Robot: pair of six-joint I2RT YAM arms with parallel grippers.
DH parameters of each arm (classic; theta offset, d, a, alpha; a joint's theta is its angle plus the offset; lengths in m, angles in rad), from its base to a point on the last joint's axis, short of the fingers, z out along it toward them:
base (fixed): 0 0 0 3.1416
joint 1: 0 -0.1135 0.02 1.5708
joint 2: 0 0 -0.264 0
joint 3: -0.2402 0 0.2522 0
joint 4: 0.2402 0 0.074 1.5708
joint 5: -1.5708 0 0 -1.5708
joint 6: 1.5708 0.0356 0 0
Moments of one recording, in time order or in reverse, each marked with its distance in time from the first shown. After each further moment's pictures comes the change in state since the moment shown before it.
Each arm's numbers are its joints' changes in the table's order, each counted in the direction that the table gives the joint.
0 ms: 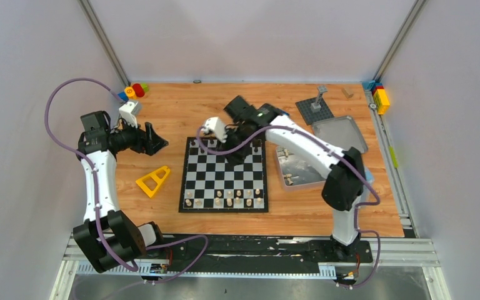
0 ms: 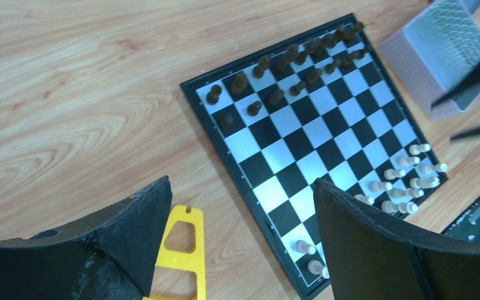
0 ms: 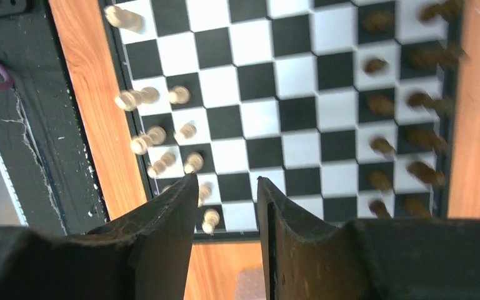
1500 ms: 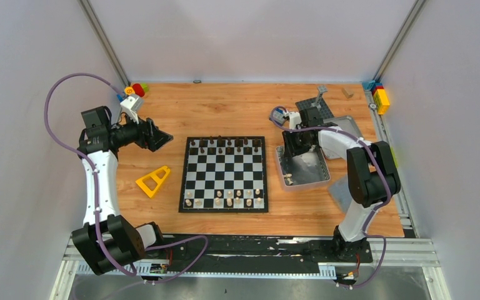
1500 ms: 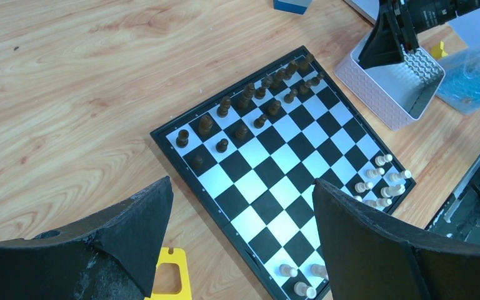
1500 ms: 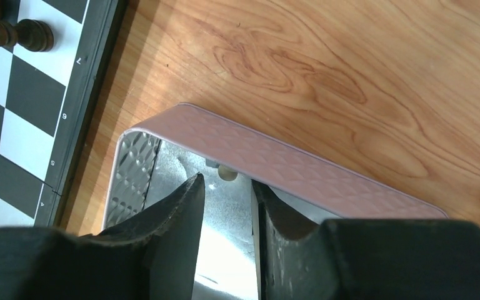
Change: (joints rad) left arm 0.050 -0.015 -0.031 -0.068 -0.147 -0.047; right arm 0.627 -0.200 0.784 -0.643 -0.050 0.365
